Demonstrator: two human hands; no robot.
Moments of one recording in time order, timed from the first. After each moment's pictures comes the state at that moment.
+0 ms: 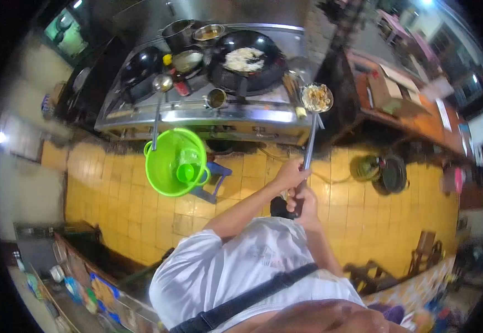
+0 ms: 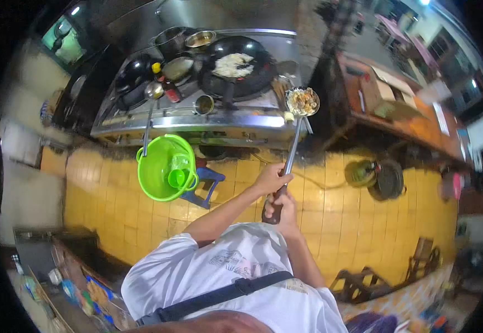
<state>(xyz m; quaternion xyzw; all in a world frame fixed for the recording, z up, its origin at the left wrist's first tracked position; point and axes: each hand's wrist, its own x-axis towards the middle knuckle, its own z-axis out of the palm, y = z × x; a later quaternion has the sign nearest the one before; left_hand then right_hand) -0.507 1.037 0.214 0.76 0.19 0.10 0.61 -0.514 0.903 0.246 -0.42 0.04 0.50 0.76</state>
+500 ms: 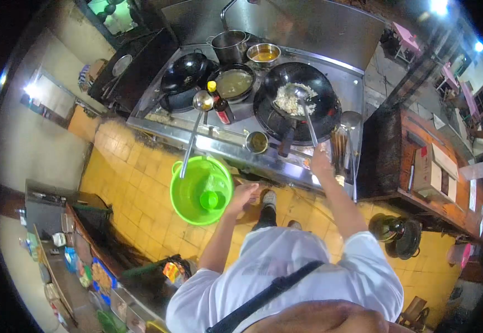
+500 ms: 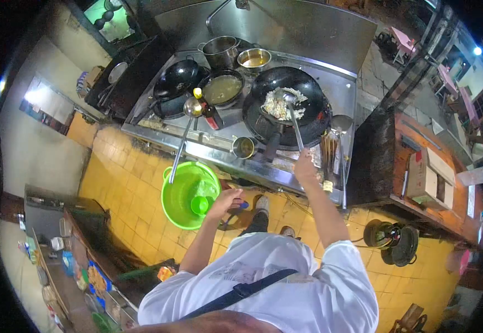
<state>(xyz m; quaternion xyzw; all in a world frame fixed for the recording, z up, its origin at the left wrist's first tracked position) -0.588 1.269 0.172 0.48 0.47 0.11 0.73 -0.284 1.240 0.165 -0.90 -0.41 0.10 0.12</state>
